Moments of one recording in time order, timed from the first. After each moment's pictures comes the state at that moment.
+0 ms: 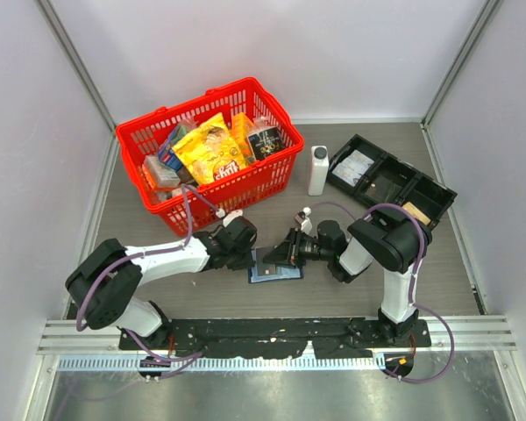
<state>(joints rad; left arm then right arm) -0.85 1.47 0.71 -0.27 -0.13 -0.94 0.63 1.93 0.39 1.23 -0.70 1.25</state>
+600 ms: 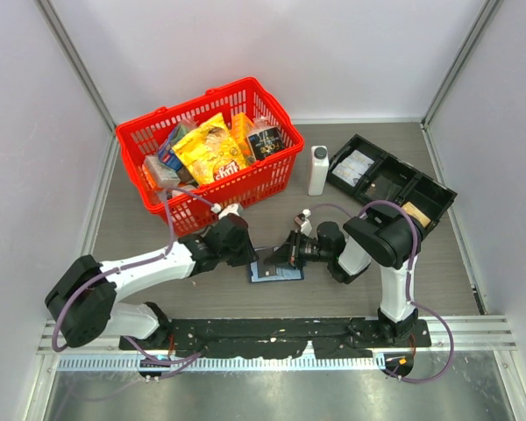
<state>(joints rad) -0.85 1.31 0.68 -0.22 -0.08 -0.94 0.63 1.98 0.39 1.27 -0.72 1.25</state>
